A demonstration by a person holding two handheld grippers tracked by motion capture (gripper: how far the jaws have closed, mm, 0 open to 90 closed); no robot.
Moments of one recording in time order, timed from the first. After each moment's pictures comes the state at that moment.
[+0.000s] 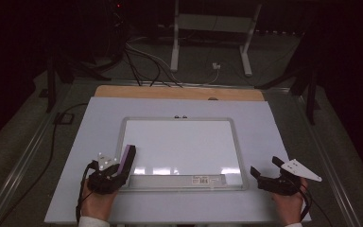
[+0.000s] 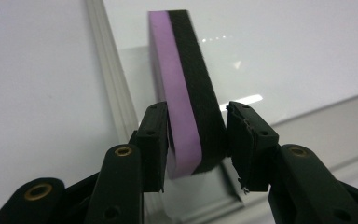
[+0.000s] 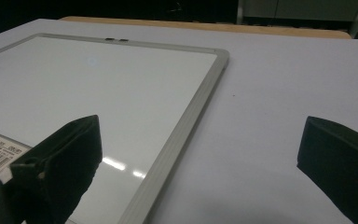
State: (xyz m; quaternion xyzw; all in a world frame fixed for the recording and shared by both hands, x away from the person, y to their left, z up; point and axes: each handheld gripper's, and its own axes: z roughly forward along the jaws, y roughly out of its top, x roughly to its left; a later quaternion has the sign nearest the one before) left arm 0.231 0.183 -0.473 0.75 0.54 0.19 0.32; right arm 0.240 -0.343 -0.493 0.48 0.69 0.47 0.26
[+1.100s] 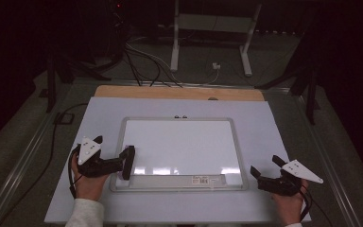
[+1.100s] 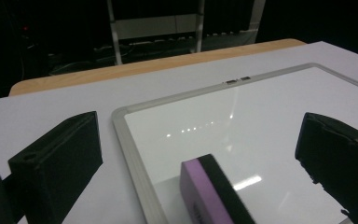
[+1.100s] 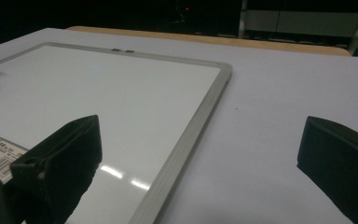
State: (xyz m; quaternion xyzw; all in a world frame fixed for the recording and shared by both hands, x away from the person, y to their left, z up) left arm 0.266 0.220 -0.454 0.69 0.45 0.29 0.48; right arm 0.237 -0.342 -0.489 0.46 0.69 0.49 0.27
